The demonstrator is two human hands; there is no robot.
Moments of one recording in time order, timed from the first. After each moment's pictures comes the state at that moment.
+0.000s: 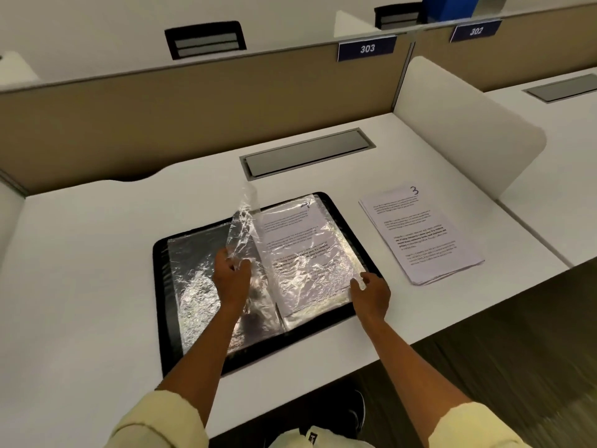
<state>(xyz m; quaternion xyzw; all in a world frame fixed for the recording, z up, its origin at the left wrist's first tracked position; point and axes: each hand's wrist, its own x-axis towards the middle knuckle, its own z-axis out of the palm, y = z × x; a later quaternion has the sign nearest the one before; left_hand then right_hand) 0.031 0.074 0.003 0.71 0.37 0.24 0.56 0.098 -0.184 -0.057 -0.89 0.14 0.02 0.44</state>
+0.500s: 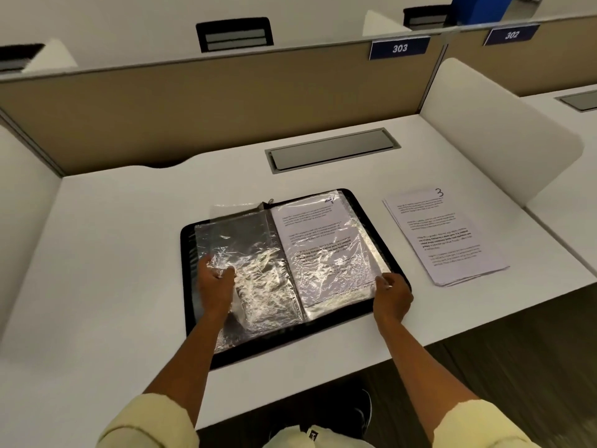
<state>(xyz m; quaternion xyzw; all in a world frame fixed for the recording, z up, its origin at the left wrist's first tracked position) -0.036 0.142 -0.023 0.69 0.41 0.24 0.55 0.080 -0.171 -0.042 -0.85 0.18 -0.05 0.50</state>
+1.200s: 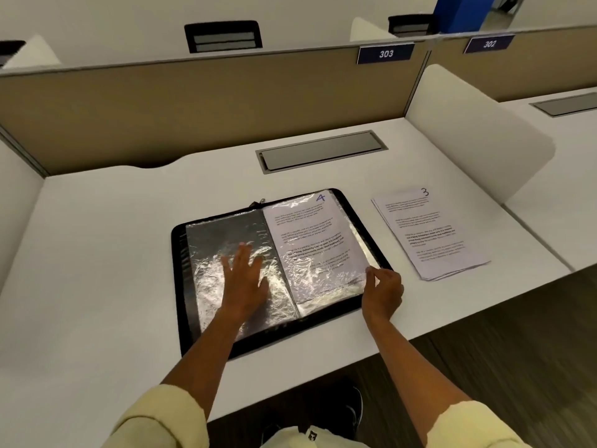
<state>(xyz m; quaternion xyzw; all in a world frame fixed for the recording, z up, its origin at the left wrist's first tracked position) -0.018 0.107 -0.029 0.97 0.10 0.13 0.18 0.064 -0.164 -0.027 -0.88 0.17 -0.09 0.44</state>
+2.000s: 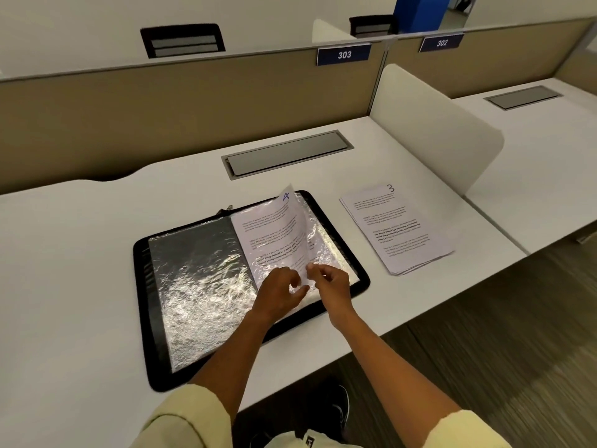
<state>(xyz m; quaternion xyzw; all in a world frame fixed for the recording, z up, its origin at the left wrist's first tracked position) 0.027 -0.008 -0.019 0.93 0.03 0.03 0.36 0.055 -0.149 0.004 -0.72 0.08 0.13 0.68</state>
